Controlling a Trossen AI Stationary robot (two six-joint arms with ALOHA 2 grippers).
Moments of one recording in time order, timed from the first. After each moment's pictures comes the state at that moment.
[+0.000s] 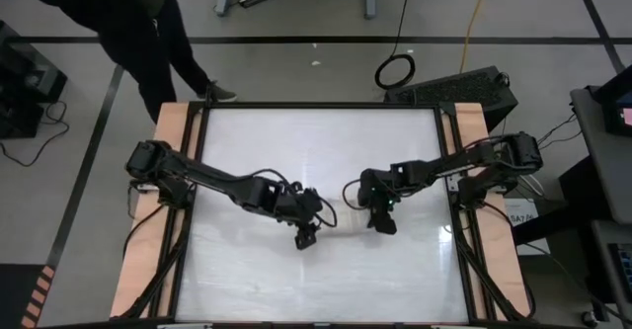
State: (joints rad) left arm -0.23 1.73 1.30 -0.50 -0.11 -0.50; right arm -0.01 1.53 0.68 -0.26 -0.44 0.14
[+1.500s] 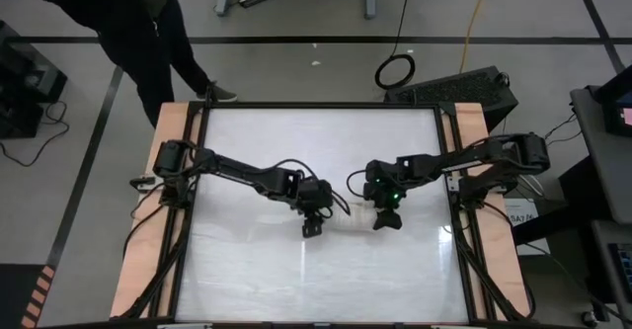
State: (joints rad) left arm -0.08 1.92 1.30 -0.43 0.08 -0.25; right arm -0.09 1.46 0.65 -0.31 -0.62 0.22
